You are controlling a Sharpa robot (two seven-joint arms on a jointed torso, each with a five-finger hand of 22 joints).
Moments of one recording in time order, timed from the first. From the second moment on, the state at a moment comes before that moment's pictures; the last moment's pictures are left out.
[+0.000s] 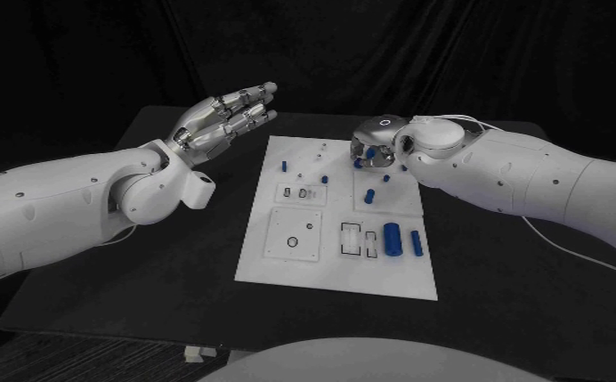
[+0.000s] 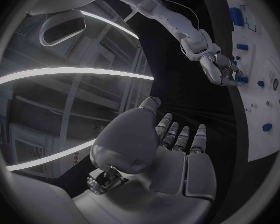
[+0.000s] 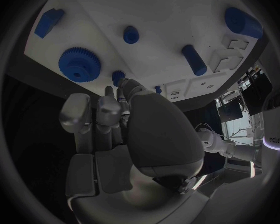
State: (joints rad) left arm 1.28 -0.96 -0.21 1.50 -0.21 0.11 0.68; left_hand 1.44 0.23 -0.08 0.15 0.66 0.35 0.10 0.04 0.03 0.03 0.08 0.19 0.02 0.02 0.13 0.01 0.01 0.16 0.03 0.25 0.02 0.01; right arm 1.27 -0.45 -0.21 0.99 -1.73 -0.16 0.03; right_hand 1.51 -0.13 0.25 0.17 0.43 0.98 0.07 0.09 0.12 0.98 0.06 0.17 0.06 1.45 -0.05 1.15 0.85 0.12 1.36 0.05 1.23 1.08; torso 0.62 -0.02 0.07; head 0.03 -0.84
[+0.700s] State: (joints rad) left arm 1.27 -0.96 -0.21 1.49 -0.21 0.14 0.68; left_hand 1.44 0.23 -0.06 0.13 0.66 0.35 0.10 0.04 0.03 0.03 0.08 0.19 0.02 0.02 0.15 0.01 0.01 0.16 0.02 0.26 0.02 0.01; right arm 1.26 -0.44 -0.21 0.96 -1.73 -0.15 0.05; right_hand 1.51 -0.13 0.31 0.14 0.41 1.01 0.08 0.11 0.15 1.08 0.05 0.17 0.06 1.45 -0.05 1.15 0.85 0.12 1.36 0.05 1.23 1.11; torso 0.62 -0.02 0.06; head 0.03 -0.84
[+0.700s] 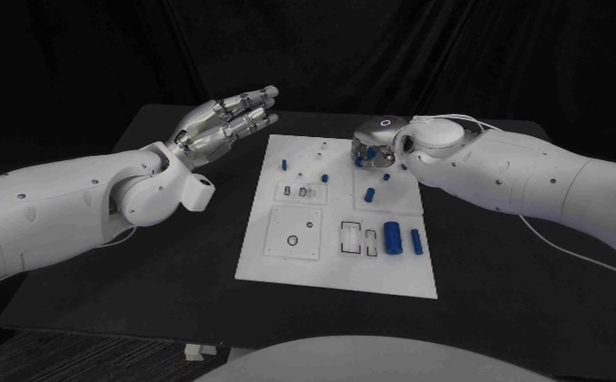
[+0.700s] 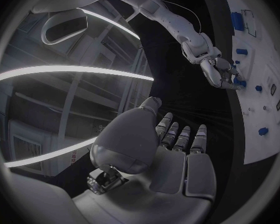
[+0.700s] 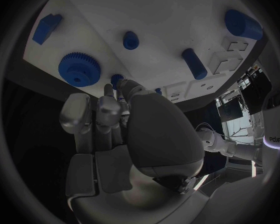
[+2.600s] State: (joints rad) left arm 1.28 -1.05 -0.21 1.63 -0.21 -0.02 0.68; left_hand 1.42 0.21 -0.03 0.15 0.66 0.36 0.09 0.04 0.03 0.02 0.07 0.19 0.02 0.00 0.10 0.01 0.01 0.16 0.00 0.22 0.01 0.01; right arm 1.41 -0.40 -0.21 0.99 -1.71 -0.23 0.06; right_hand 1.51 -0.13 0.31 0.14 0.34 1.07 0.08 0.13 0.18 1.17 0.05 0.16 0.06 1.46 -0.06 1.17 0.90 0.12 1.38 0.05 1.27 1.17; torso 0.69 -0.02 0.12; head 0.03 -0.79
